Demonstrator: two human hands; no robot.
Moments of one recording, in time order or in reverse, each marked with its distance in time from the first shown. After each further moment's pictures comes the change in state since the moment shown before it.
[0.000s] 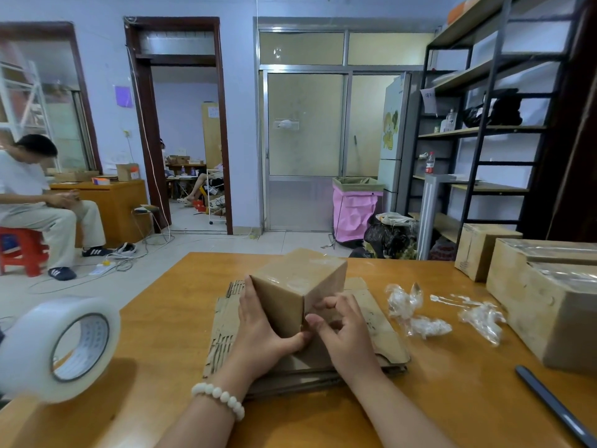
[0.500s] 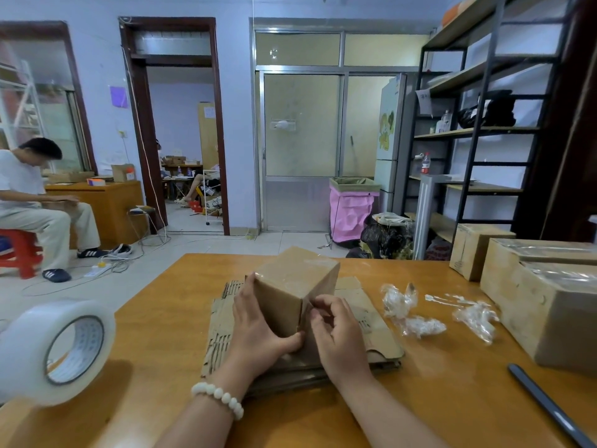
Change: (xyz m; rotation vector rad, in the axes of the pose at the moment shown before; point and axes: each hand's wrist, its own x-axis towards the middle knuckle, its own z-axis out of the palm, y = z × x) left_hand 0.000 0.003 0.002 0.018 0.061 0.081; right_hand -0.005 -0.002 0.007 -0.043 0.087 -0.070
